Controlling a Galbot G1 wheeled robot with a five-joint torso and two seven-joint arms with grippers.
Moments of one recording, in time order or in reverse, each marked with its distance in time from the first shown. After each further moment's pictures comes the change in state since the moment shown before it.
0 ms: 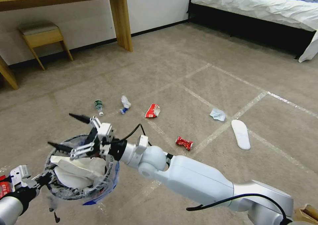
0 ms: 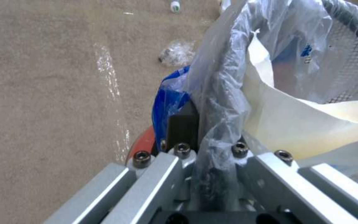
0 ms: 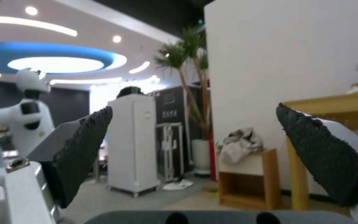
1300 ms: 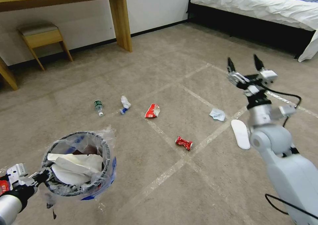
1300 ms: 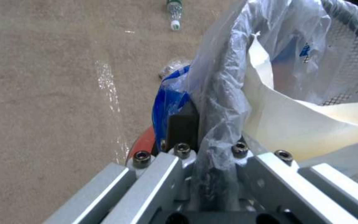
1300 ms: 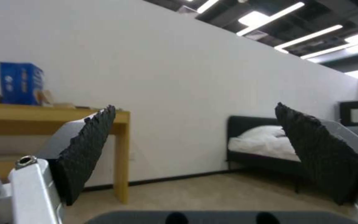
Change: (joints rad) left arm -0.064 -0.049 -0.008 0.023 0.079 0.000 0.054; right arm -0.609 -0.347 1.127 0.225 -0.274 -0.126 0.362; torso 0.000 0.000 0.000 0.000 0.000
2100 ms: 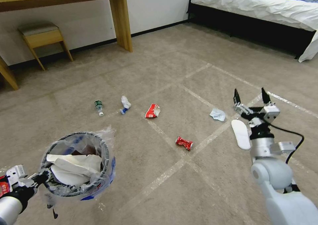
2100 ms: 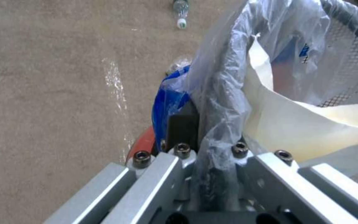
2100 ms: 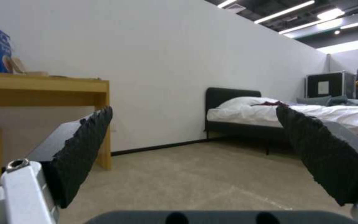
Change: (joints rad) left arm -0.003 -0.035 -0.003 0.015 0.060 0.000 0.042; right arm -0.237 0.181 0.073 0.032 -0.165 0.047 -0.009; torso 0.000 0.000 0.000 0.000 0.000
